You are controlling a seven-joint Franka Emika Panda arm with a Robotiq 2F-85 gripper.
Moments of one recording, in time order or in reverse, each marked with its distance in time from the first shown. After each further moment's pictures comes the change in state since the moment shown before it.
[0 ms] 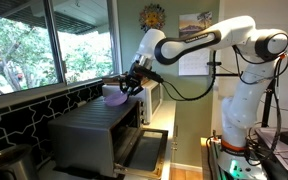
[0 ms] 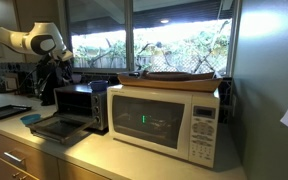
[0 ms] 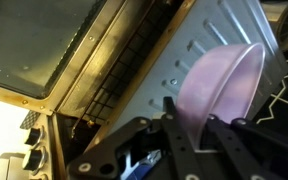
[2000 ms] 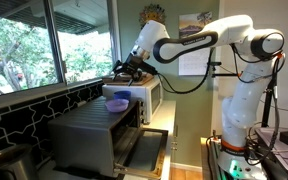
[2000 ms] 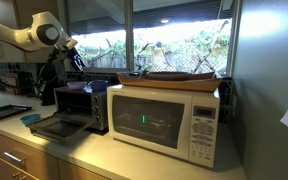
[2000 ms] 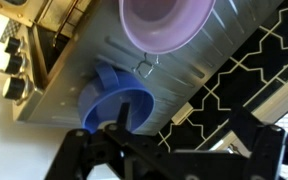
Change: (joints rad) arm -0.015 0.017 -0.058 0.095 -0.319 0.057 0.096
